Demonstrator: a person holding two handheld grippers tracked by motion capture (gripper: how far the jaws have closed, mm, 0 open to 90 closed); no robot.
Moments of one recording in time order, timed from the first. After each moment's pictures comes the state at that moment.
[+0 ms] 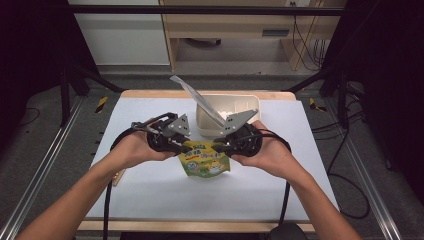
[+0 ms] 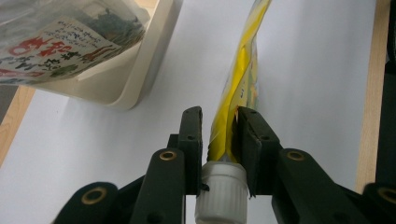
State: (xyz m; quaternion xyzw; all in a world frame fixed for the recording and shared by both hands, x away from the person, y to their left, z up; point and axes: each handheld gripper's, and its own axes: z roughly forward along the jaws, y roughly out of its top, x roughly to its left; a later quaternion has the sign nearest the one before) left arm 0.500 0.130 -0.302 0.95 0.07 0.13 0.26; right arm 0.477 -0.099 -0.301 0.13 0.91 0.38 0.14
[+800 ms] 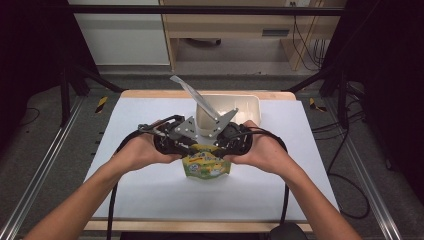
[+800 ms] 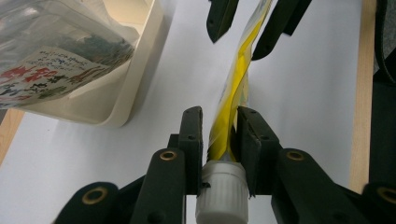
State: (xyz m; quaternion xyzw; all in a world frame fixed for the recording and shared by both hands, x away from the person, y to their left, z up) left arm 0.494 0.117 -0.302 0.95 0.06 0.13 0.27; right arm 0.490 -0.077 -0.312 0.13 0.94 0.29 0.12
